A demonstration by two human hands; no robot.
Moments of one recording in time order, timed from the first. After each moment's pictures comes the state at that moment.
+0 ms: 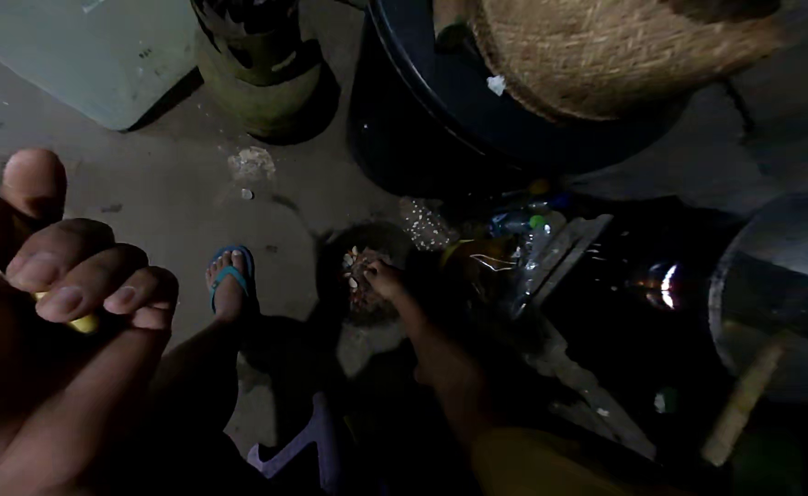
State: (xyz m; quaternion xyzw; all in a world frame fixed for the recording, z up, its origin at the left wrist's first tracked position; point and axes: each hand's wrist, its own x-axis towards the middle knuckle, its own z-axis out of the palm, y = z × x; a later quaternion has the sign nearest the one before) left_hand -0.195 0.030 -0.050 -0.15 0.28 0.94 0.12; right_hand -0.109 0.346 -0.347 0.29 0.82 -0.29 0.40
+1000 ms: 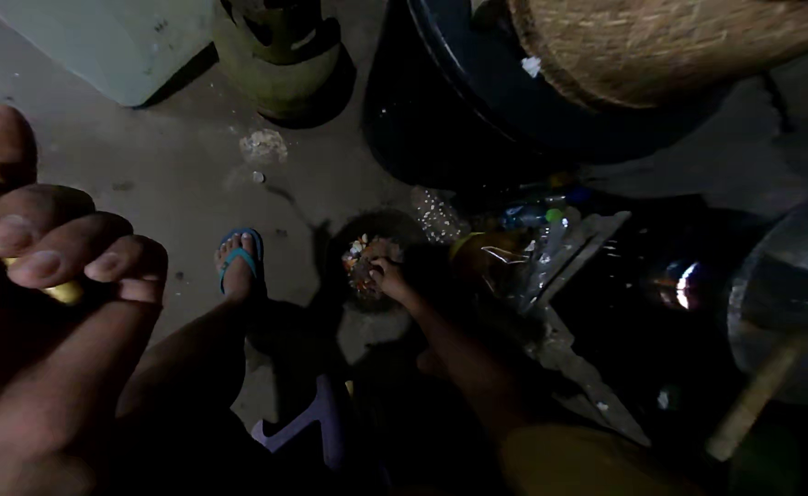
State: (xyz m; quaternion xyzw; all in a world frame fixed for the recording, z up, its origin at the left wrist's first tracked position) left_hand -0.194 0.010 -0.049 -0.16 0.29 0.94 0.08; right_hand -0.081 0.339 -0.361 0.23 0.83 -0.33 0.38
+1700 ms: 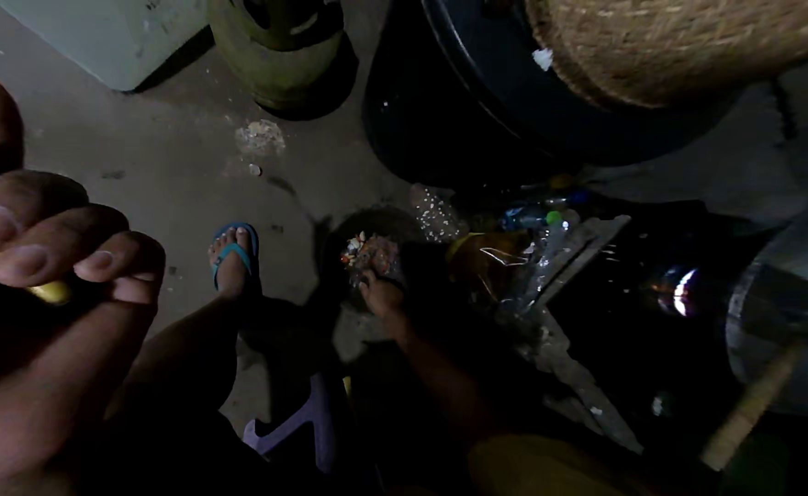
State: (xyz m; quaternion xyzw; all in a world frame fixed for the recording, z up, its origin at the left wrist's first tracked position) left_hand -0.195 0.014 -0.055 -0.14 0.30 0.94 0.09; right_hand -0.069 0.301 -0.349 0.22 0.85 -0.13 0.46
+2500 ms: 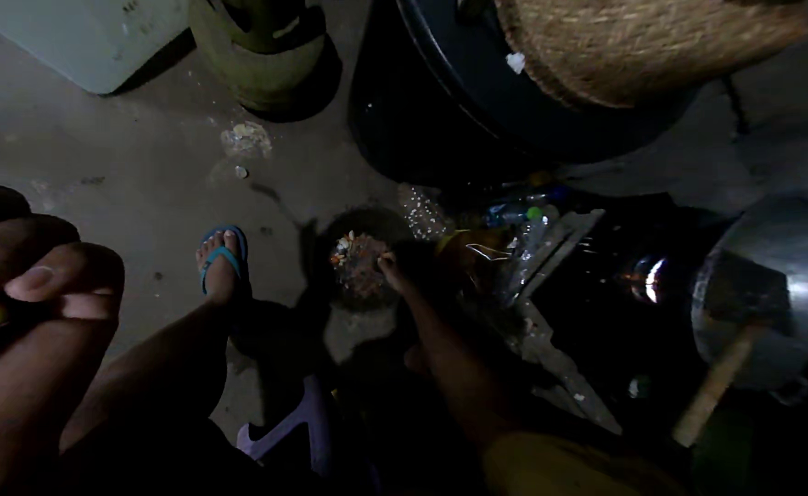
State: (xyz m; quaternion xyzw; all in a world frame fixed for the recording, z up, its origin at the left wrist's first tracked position) left_hand -0.207 0.045 -0.046 -0.33 0.37 0.86 -0.12; right_hand -0.073 0.366 -0.355 0.36 0.78 -0.39 0.33
